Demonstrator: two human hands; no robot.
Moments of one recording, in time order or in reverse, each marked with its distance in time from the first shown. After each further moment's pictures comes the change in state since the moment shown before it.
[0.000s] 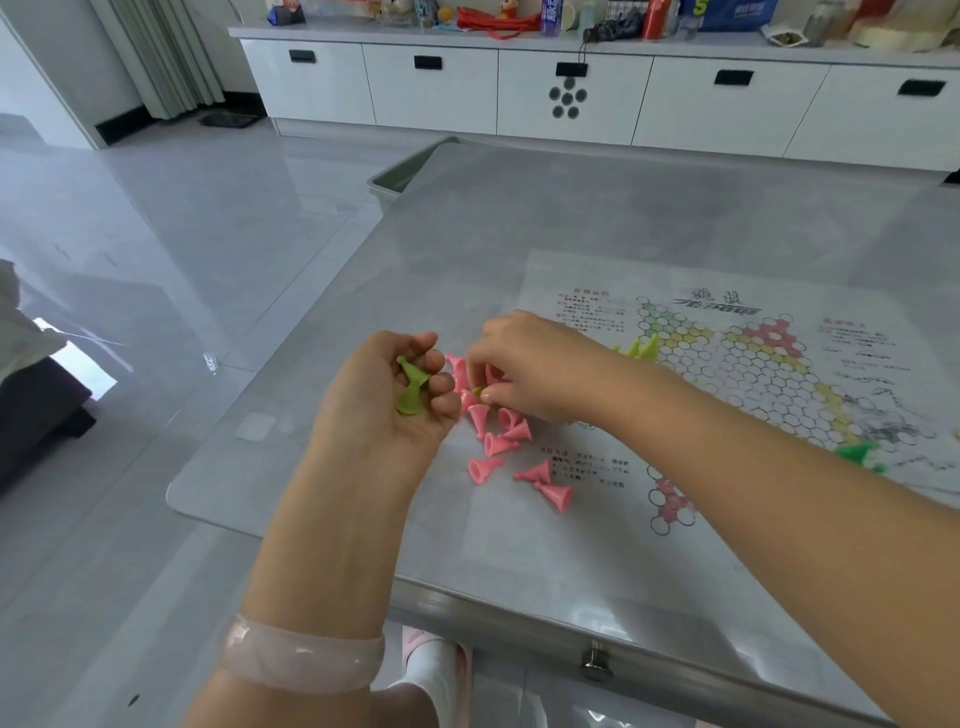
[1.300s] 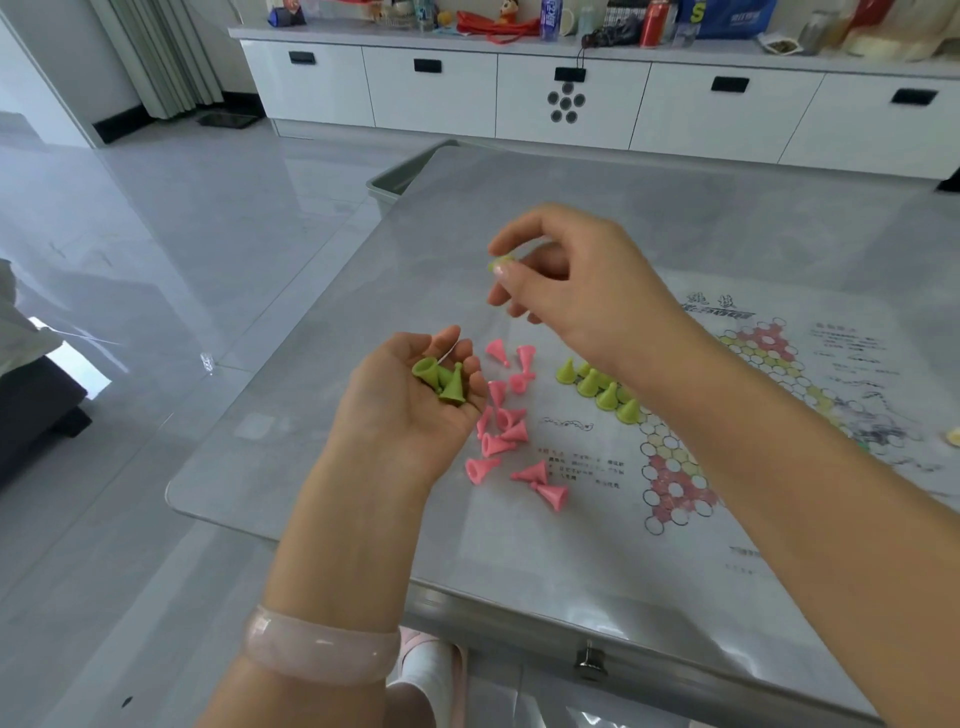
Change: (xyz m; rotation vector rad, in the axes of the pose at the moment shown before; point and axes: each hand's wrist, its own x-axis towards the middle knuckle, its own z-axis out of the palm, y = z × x) left_hand -0.008 -0.003 0.009 -0.163 -0.062 -0.120; right_hand -0.031 -0.018 -0.048 0.780 0.521 0.192
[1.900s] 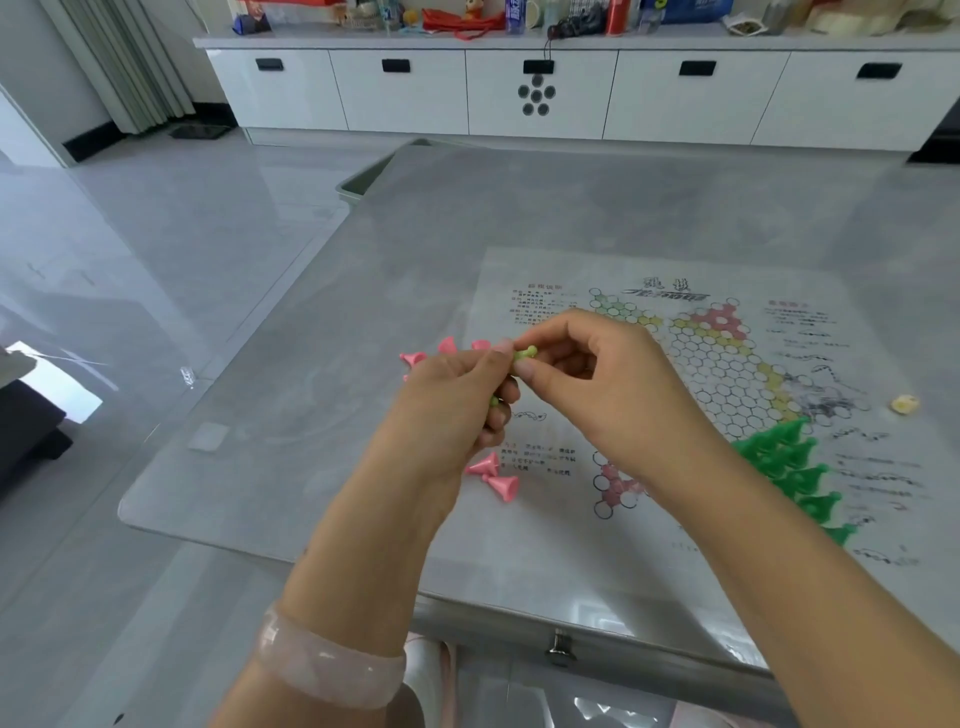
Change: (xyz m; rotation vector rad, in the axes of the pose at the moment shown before) left_hand -0.004 -0.048 0.019 0.849 -0.163 0.259; right_hand -0.064 0.036 -0.017 0.080 0.109 0.138
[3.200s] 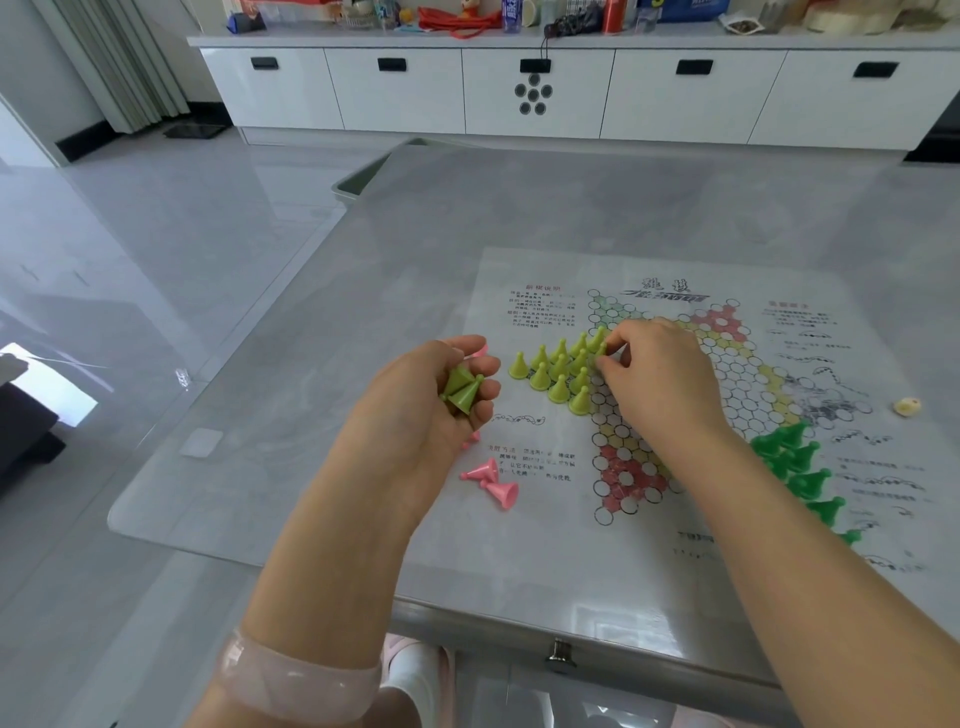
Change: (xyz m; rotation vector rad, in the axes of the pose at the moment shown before) left_hand 0.002 0.012 -0.007 -0.389 0.069 -0.140; right_hand 0.035 0.068 -0.023 -0.763 0.231 0.152
